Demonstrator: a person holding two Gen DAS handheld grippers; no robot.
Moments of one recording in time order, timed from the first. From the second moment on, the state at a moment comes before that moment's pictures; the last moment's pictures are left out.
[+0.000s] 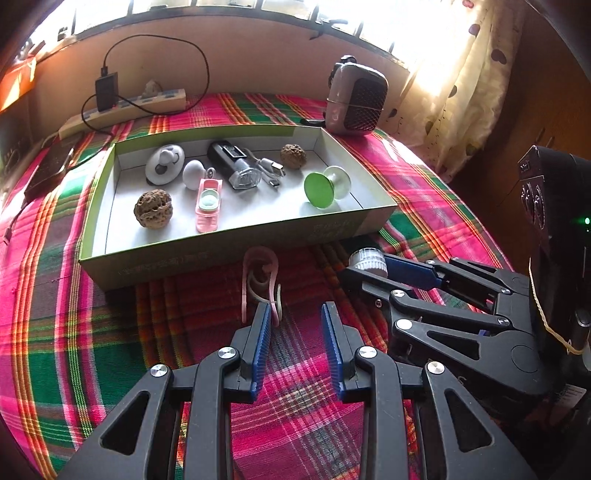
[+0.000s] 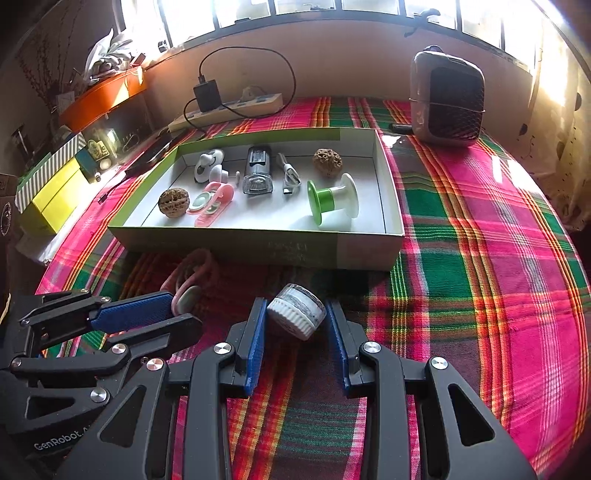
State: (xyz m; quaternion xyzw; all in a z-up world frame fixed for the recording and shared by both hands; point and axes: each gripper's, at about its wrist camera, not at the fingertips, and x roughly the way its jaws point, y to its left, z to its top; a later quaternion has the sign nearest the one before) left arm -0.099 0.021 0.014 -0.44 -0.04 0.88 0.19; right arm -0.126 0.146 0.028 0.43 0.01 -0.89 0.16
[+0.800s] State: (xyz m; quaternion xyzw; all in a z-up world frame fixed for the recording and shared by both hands) left arm -0.106 0.020 0.015 -0.44 -0.01 0.89 0.13; right arm -0.125 0.153 0.028 0.43 0.01 -0.89 0.16
